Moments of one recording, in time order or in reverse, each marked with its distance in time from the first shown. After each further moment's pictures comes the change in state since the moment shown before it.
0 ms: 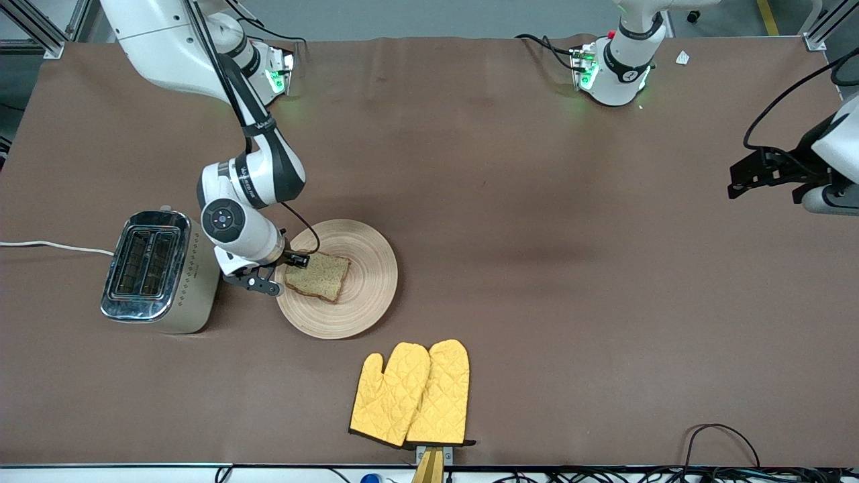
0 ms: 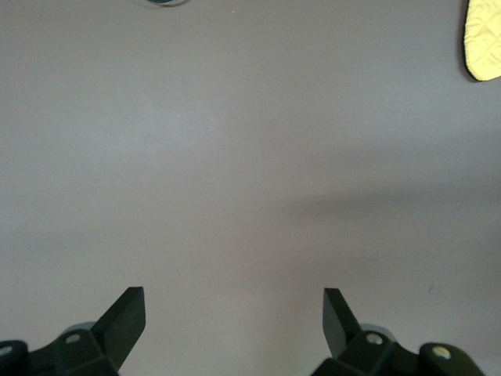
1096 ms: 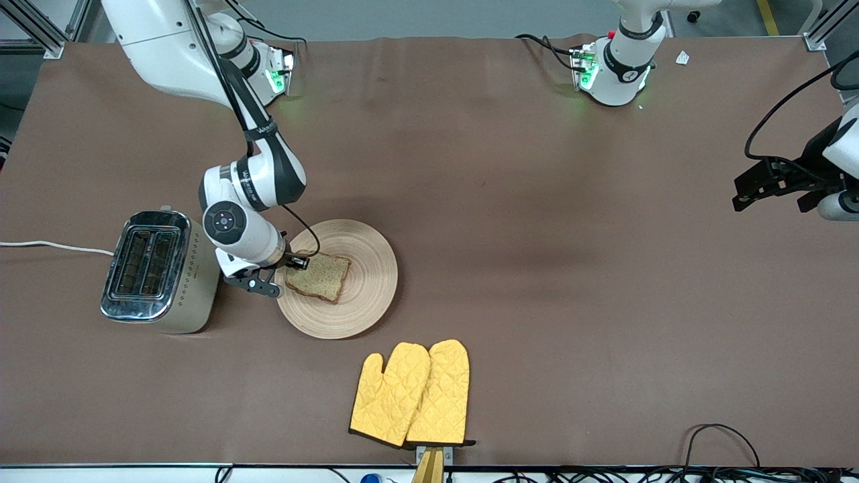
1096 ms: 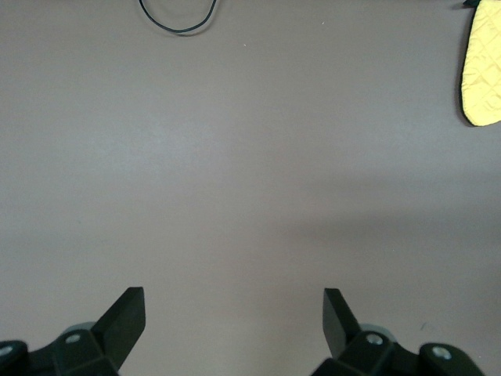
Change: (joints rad) left arm -0.024 0.000 0.012 -0.003 0.000 0.071 -0.079; right arm -0.002 0.016 -0.002 0.000 0.000 0.025 0.006
